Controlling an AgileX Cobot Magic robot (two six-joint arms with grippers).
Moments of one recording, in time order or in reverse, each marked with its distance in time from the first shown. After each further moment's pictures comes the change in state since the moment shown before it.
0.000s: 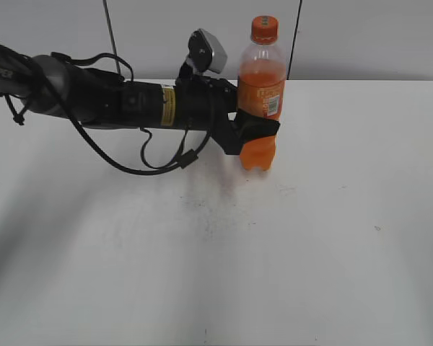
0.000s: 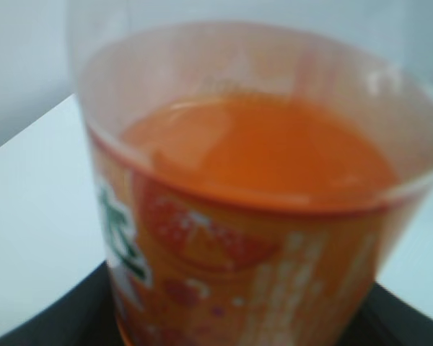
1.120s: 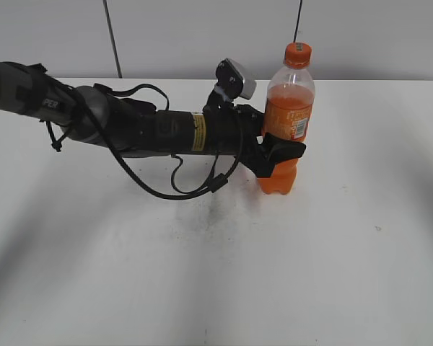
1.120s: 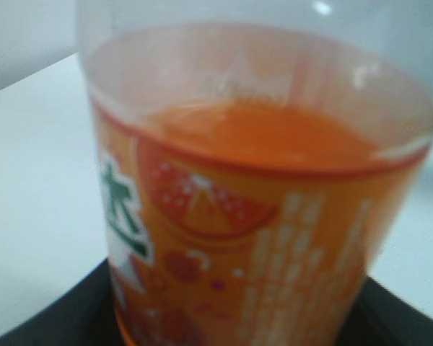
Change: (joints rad) left arm -0.107 0.086 -0.011 -0.165 0.040 0.046; right arm 0.016 1.267 -0.907 0.006 0.186 -0.063
